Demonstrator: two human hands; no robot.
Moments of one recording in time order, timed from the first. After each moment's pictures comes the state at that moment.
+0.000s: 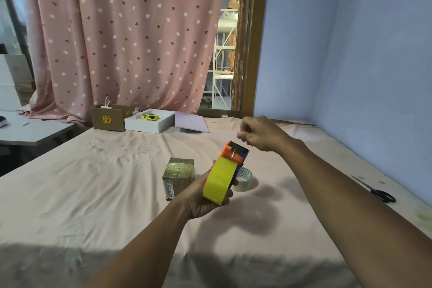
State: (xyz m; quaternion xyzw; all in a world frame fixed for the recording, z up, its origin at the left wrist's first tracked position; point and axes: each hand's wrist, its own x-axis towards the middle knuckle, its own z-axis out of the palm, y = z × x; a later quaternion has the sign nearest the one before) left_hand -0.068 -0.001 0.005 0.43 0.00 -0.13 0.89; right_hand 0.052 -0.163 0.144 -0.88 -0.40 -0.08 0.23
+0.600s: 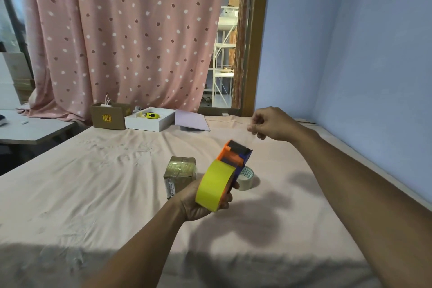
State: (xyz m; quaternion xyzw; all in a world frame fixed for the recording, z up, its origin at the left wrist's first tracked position) left_hand -0.078 0.010 0.000 0.45 -0.07 -0.15 0.88; right_hand 0.069 -0.179 0.158 -0.88 -0.36 -0.05 0.29
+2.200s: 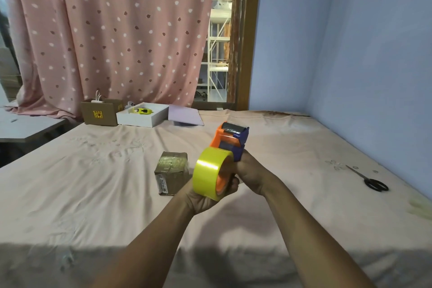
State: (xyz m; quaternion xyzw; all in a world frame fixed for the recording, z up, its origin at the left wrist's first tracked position) left_hand -0.067 -0.025 0.007 0.39 -0.02 -0.08 0.92; right_hand -0.005 -0.159 0.049 -0.65 -0.38 0.17 0.64
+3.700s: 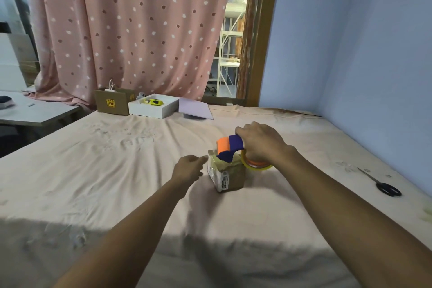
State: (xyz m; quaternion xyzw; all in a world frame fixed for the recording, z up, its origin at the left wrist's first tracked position) left_hand -0.055 0.044 -0.017 0.72 0.26 0.15 0.62; right_hand 0.033 -0.147 0.096 -0.89 -0.41 -0.17 -0.08
